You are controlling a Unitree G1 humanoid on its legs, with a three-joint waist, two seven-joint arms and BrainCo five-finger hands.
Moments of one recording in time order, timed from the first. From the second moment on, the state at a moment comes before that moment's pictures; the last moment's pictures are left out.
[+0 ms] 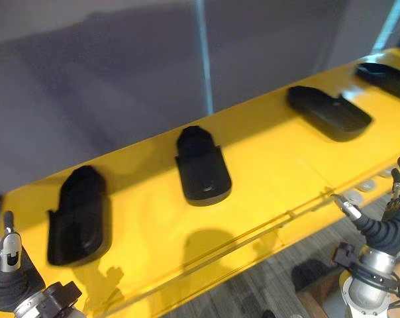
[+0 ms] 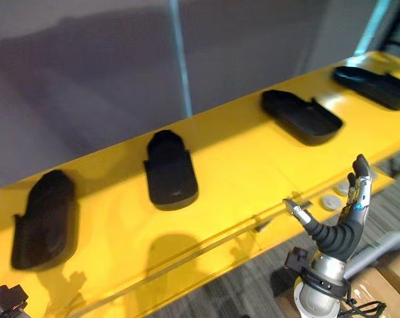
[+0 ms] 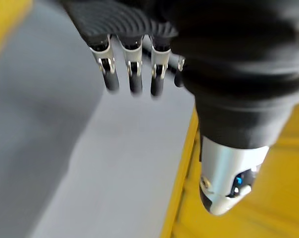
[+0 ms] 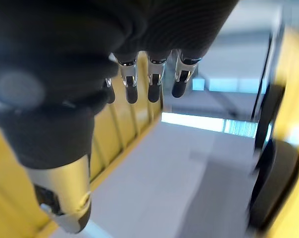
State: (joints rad) left arm 0.30 -0.02 0.19 -0.59 -0.48 -0.56 0.32; right arm 0.16 -0.24 -0.24 -0.36 -0.15 -0.38 -0.52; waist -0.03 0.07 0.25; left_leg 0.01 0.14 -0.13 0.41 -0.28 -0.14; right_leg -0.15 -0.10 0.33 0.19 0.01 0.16
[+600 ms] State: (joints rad) left arm 0.14 0.10 0.30 -0.34 -0.39 -0.48 0.38; right arm 0.16 -0.28 -0.42 -0.07 0.05 -0.32 -0.33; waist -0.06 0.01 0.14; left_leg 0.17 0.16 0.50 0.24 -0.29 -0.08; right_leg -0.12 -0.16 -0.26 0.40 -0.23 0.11
